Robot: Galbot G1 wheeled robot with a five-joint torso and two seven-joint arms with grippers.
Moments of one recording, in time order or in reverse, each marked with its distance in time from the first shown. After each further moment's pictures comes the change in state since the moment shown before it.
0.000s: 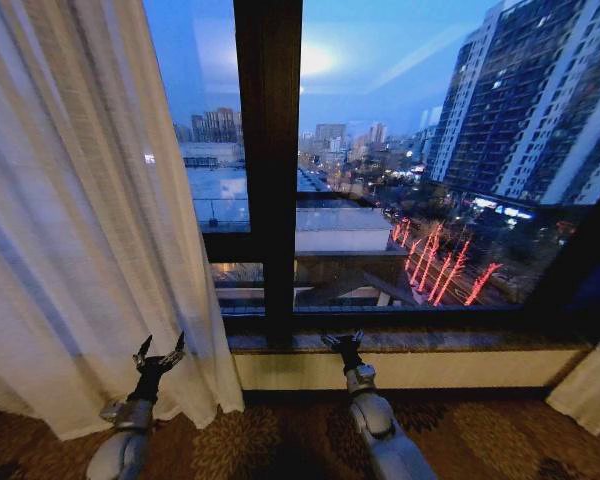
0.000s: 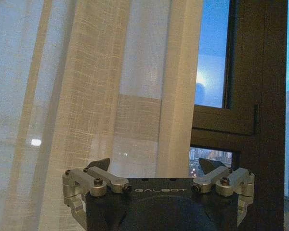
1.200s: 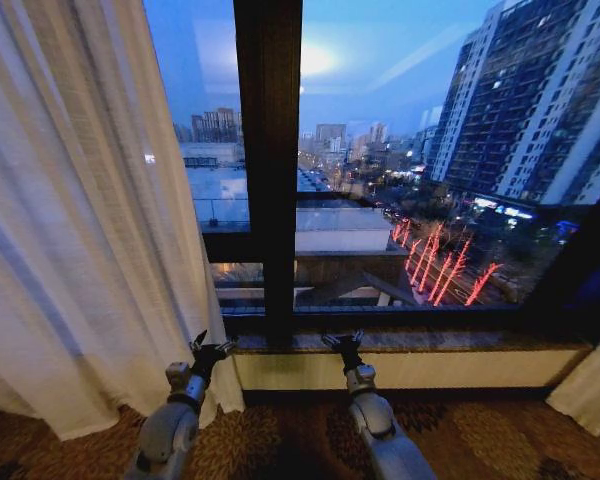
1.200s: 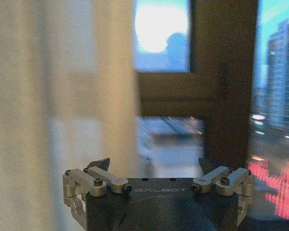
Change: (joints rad) left arm -0.131 0.041 0.212 -0.213 0.220 0.459 -0.300; right arm 0.000 0.000 0.000 0.000 0.000 0.000 0.000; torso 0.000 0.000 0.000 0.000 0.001
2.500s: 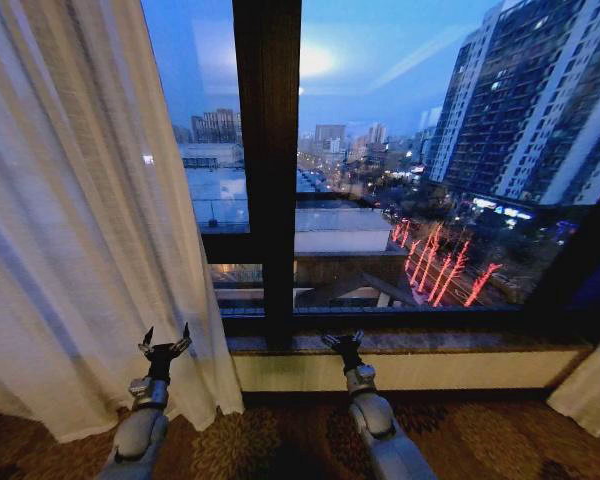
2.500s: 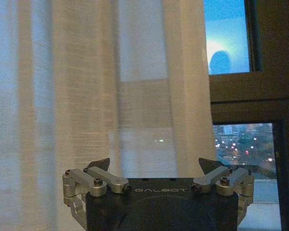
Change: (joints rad) left arm 0.002 -0.008 -0.071 0.257 0.024 -0.364 -0.014; right arm 0.000 0.000 0.000 0.000 0.000 0.000 0.000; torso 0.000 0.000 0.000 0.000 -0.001
